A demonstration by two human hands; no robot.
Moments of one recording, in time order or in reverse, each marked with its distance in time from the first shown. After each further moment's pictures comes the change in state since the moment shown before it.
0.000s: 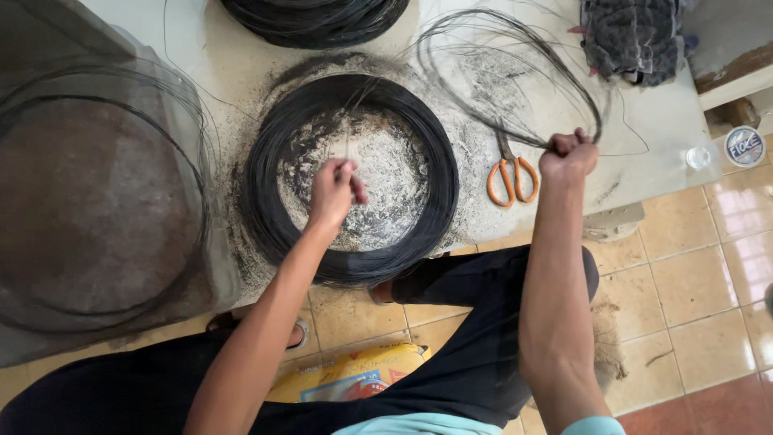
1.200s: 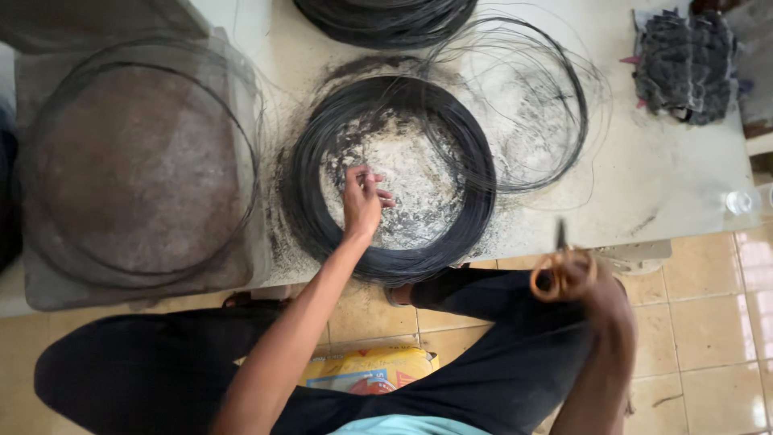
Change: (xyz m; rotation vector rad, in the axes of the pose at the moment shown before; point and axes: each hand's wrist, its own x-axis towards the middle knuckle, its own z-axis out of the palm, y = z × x) left_hand 0.009 -0.065 -0.017 -0.161 0.235 0.165; right_hand -0.318 -0.066 -0.017 -2.207 -0.958 -0.239
